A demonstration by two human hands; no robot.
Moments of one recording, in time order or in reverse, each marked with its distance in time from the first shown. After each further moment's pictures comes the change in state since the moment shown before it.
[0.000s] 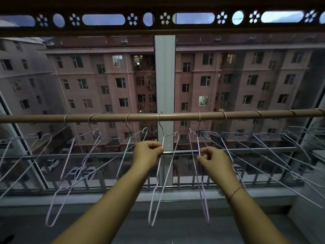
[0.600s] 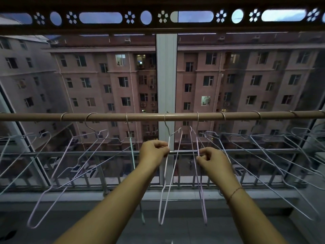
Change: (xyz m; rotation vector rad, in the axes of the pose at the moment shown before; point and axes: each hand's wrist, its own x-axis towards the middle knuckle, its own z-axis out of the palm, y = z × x) left_hand -0.005 0.006 0.019 -0.030 -0.032 -0.024; right_hand -0.001 0.003 -0.002 0.003 -0.033 -0.002
